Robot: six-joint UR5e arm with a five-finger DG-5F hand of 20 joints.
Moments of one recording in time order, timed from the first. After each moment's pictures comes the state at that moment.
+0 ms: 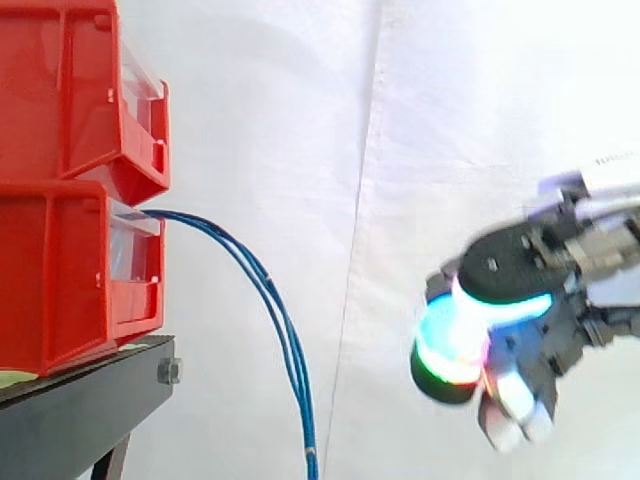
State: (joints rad) arm 0.19 -2.12 -1.42 -2.82 -1.07 -0.57
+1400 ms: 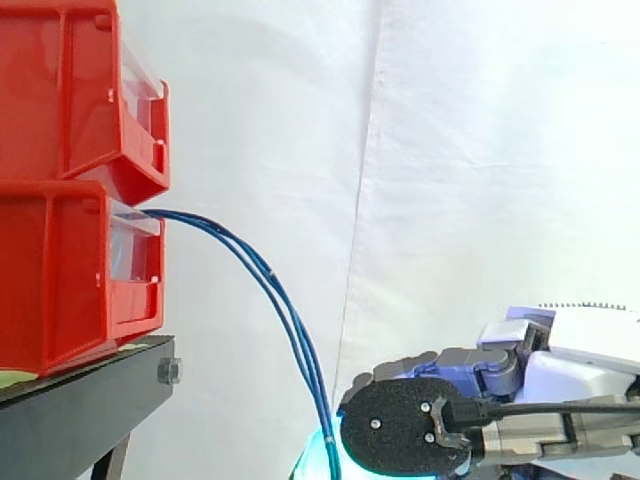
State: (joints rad) arm 0.26 -2.37 -1.43 -2.23 -0.93 -0.72
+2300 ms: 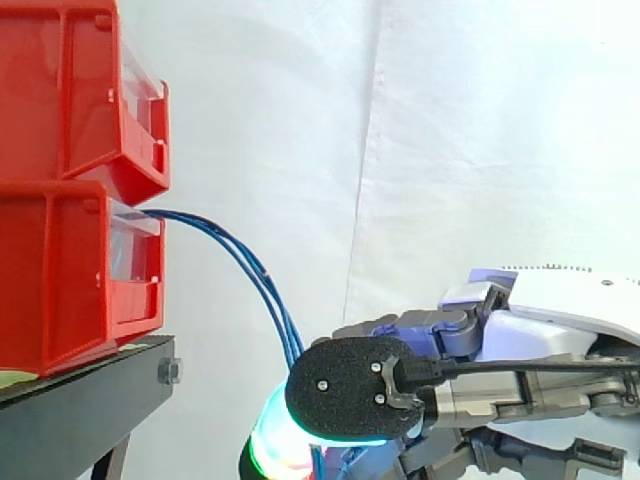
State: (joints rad) arm 0.27 -2.39 -1.33 -2.30 -0.93 -0.71
